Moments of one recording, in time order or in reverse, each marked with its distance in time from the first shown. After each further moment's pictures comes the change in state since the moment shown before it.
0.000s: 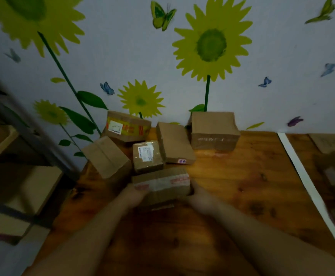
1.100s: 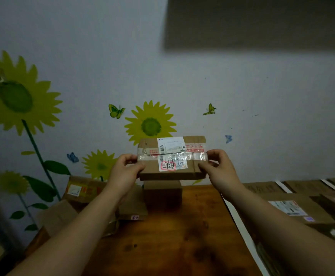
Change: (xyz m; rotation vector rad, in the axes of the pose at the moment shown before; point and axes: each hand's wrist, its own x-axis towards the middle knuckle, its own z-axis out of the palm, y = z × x) left_hand -0.180 0.198 0.084 -0.427 0.169 0.876; right_hand -0.201 -0.115 -0.175 0.176 0.792 -0.681
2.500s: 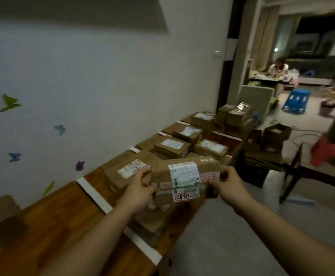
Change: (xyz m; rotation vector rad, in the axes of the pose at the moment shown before) left_hand -0.211 -0.056 0.342 0.231 -1.047 -0.085; right_hand -0.261 0.033 -0.354 -0.283 0.795 0.464
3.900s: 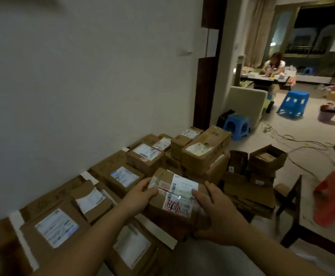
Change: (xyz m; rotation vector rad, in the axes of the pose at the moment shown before) left_hand 0.489 0.135 0.406 -0.037 -0.245 -0.151; right_hand 0.531 0.116 -0.286 -1.055 -0.330 -0.421
